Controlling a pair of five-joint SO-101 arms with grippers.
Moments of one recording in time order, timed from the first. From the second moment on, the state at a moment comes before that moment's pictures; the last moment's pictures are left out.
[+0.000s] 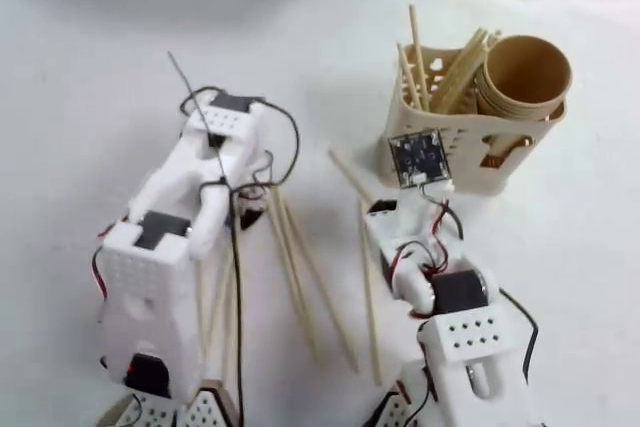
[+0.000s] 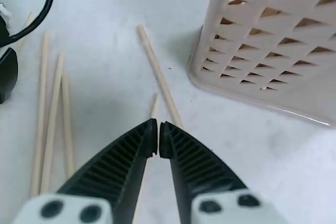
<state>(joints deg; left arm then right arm) 6.8 34.9 -5.6 86.8 14.8 -14.7 -60.7 69.2 44.9 4.0</state>
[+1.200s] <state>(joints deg) 17.2 12.0 -58.9 96.0 -6.8 -11.6 -60.7 69.2 51.2 11.9</state>
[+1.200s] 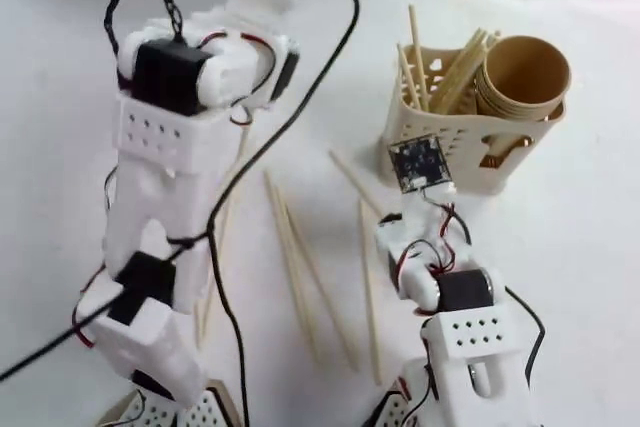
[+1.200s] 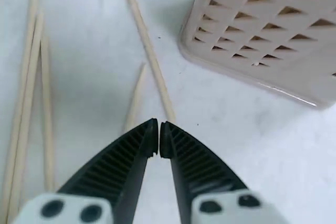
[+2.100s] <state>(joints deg) 36.2 28.4 -66.5 60.1 -0.8 -17.9 -60.7 74.7 54.4 24.2</state>
